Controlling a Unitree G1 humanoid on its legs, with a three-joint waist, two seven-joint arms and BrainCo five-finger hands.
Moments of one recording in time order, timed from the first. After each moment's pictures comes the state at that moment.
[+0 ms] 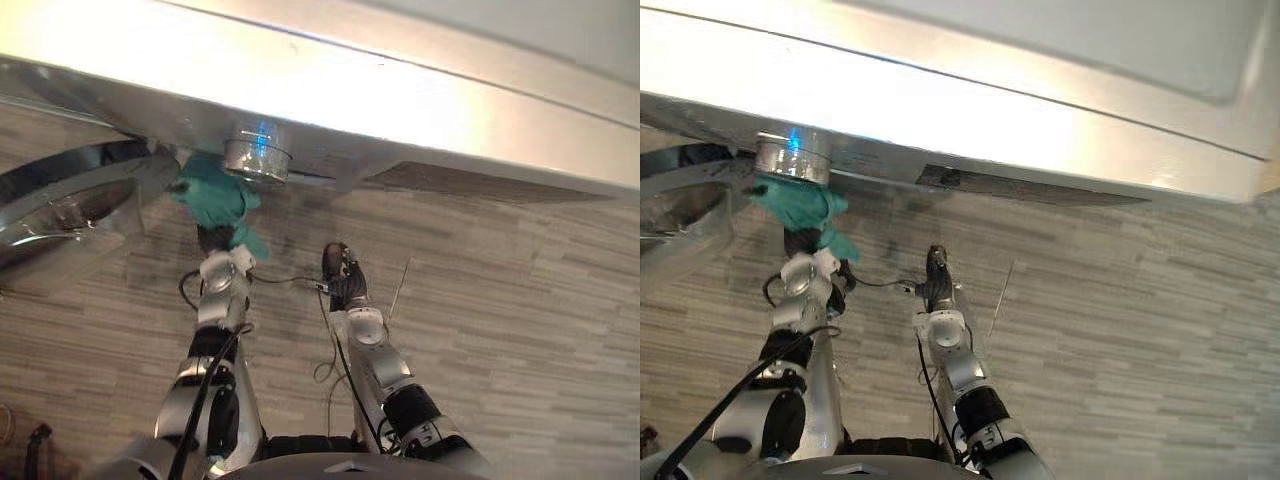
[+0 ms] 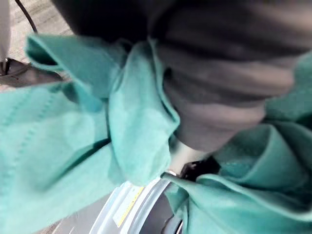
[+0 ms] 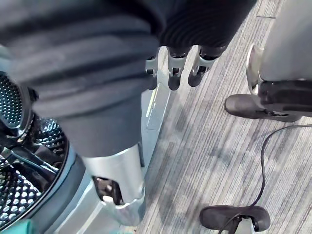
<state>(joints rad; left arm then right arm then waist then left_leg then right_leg) -0.60 -0.06 0.20 0.61 -0.28 -0.09 0.41 -0.22 0.06 0.27 0.39 -0.04 -0.04 -0.35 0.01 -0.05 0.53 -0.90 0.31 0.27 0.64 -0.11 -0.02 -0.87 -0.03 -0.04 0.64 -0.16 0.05</state>
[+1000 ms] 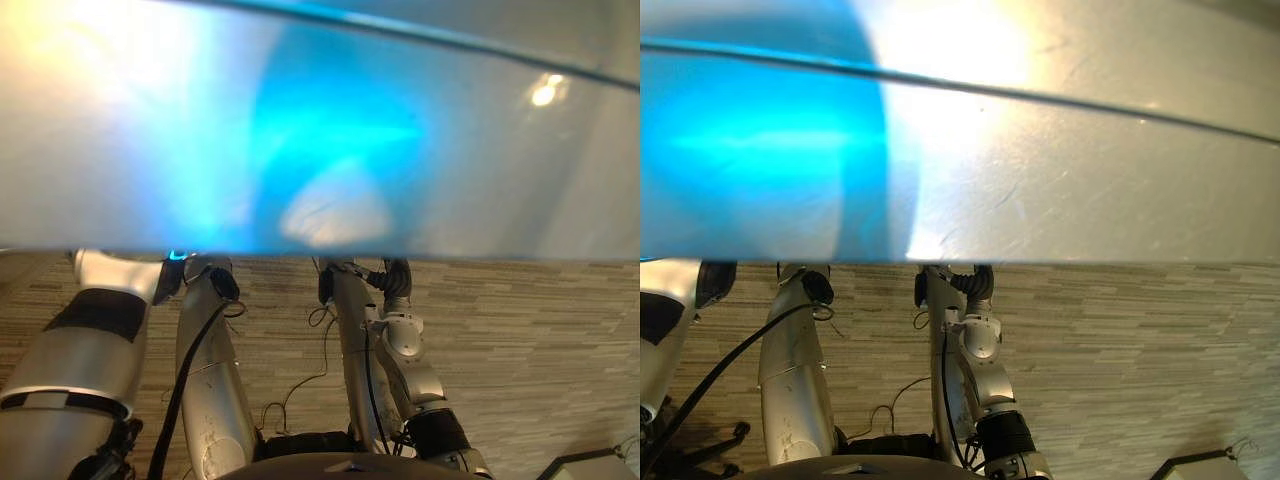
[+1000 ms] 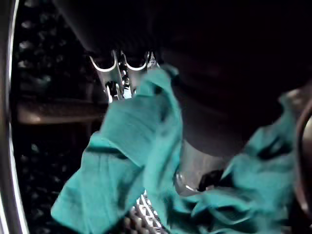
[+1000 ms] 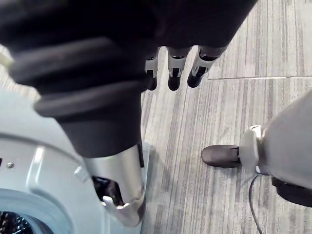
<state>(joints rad) -1.44 0.41 -0.21 0.89 0.06 0.12 0.37 -0.04 0.02 0.12 0.13 0.01 -0.13 -0.35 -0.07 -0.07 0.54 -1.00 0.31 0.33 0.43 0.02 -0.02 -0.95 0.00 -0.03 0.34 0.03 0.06</state>
